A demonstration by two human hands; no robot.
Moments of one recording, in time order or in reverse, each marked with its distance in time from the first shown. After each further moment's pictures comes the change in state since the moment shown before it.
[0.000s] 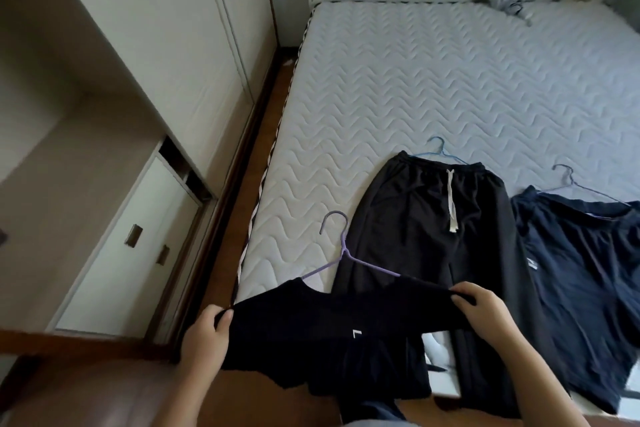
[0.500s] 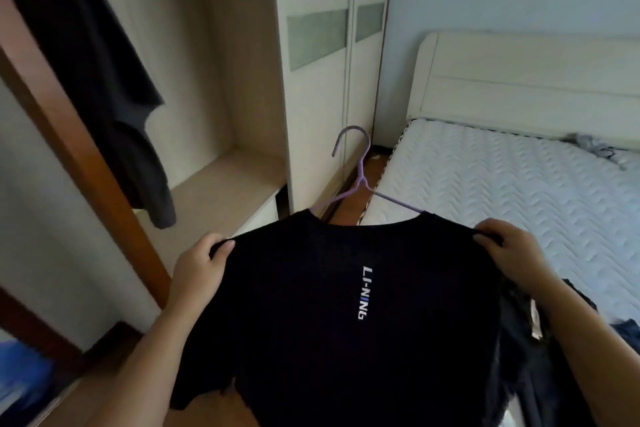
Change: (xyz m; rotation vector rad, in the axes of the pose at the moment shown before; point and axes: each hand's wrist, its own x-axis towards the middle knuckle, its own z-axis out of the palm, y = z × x) left_hand -0.080 -0.042 -0.237 -0.198 0.556 0.301; right_hand -0.078 -0.239 -0.054 -0.086 0.232 -0.731
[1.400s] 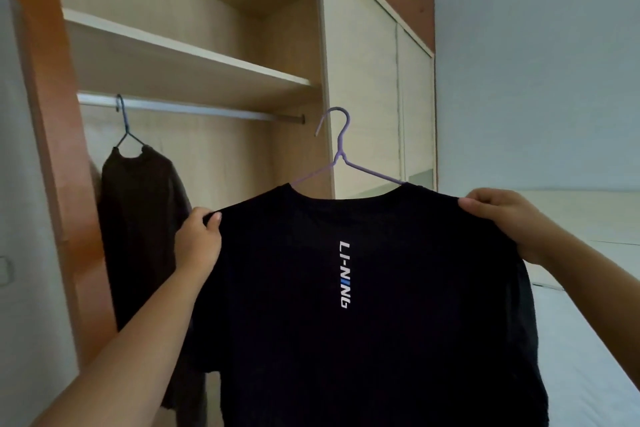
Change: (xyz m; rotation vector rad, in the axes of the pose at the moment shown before) left_hand 0.300 0.128 -0.141 -0.125 0.626 0.034; right_hand 0.276 -0.215 -0.104 0.754 -0.133 -0.287
